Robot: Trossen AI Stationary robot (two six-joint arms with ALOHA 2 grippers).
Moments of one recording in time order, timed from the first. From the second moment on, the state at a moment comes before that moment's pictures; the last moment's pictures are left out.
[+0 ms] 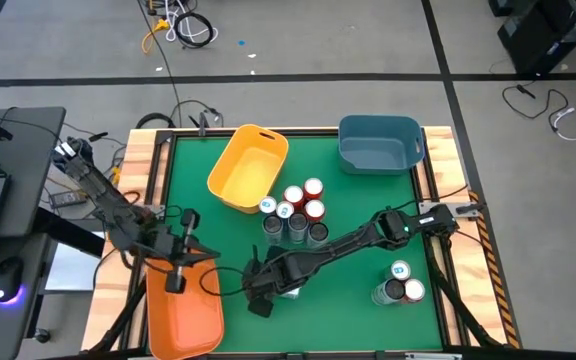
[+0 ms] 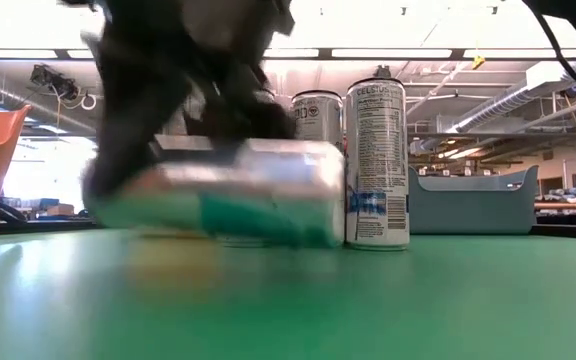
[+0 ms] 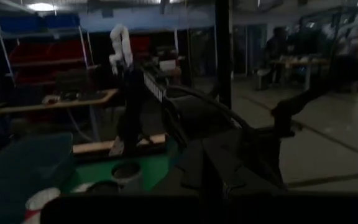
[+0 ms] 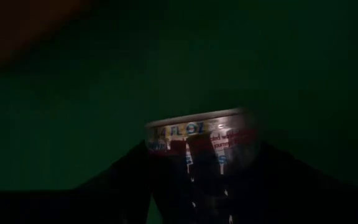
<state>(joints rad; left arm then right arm) -0.82 0.80 0.47 0.48 -0.69 0.13 0.34 2.47 2.22 -0.86 0.13 0.68</state>
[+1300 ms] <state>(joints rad) -0.22 0.44 0.65 -0.01 -0.26 0.17 -0.11 2.08 1.96 -0.04 0.25 0.00</state>
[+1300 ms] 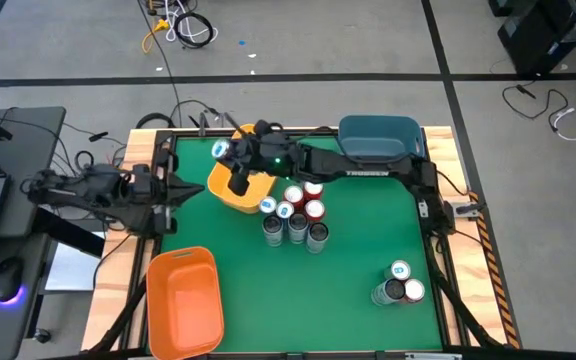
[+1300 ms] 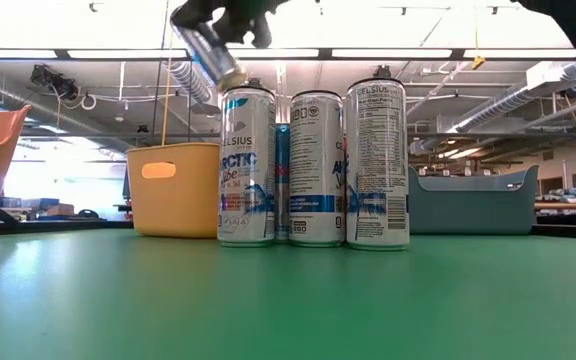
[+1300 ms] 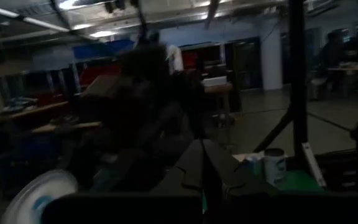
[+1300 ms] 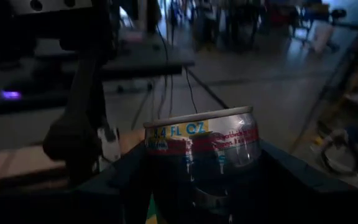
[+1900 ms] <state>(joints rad) 0.37 0.59 0.65 0.14 0.43 0.01 -0.11 2.02 1.58 0.59 0.16 -0.01</state>
